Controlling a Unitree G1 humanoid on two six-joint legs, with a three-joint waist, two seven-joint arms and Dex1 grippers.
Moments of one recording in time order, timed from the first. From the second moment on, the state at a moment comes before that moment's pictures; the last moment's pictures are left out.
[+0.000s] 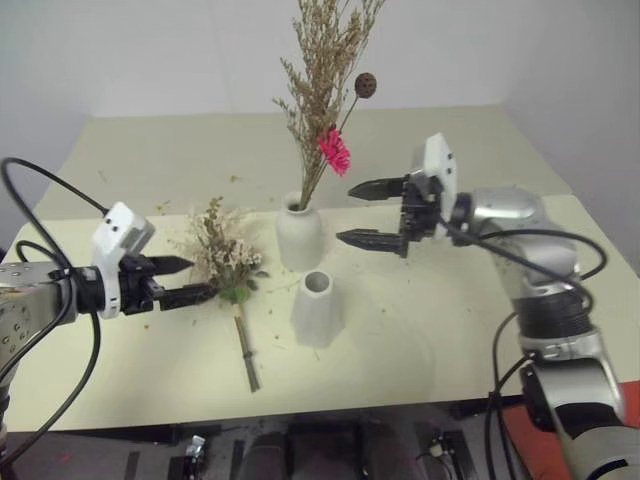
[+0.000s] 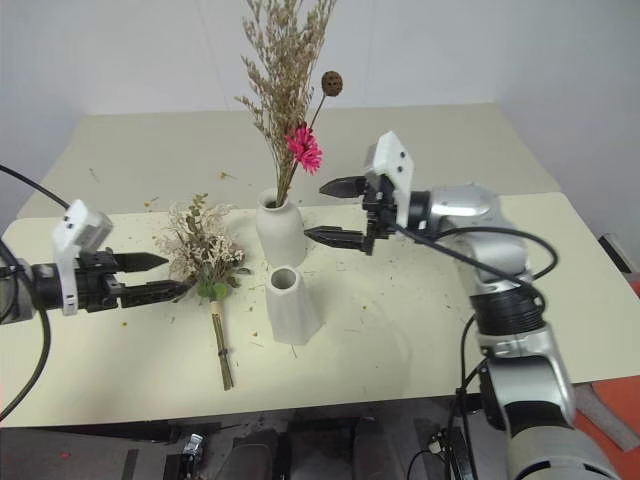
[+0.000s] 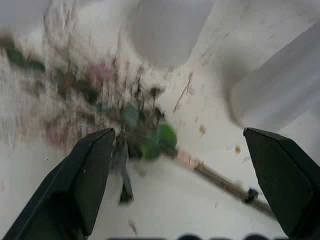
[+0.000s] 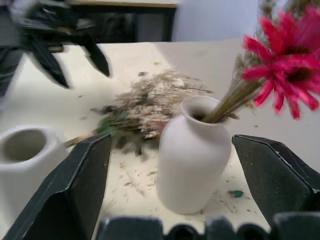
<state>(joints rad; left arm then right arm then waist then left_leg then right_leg) -0.30 1.08 0.28 -0.34 -0.79 1.22 -0.84 -0.88 -0.58 0.11 0.08 0.42 0.45 1.23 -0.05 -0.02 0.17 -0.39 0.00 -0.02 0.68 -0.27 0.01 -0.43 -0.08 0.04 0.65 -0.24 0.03</state>
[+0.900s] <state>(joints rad) -0.74 0.75 -0.11 -0.06 -0.77 1.61 -0.25 -0.93 -0.62 0.11 0.12 0.45 0.28 1.50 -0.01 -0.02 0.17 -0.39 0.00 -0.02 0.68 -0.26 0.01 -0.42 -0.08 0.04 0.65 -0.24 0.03</state>
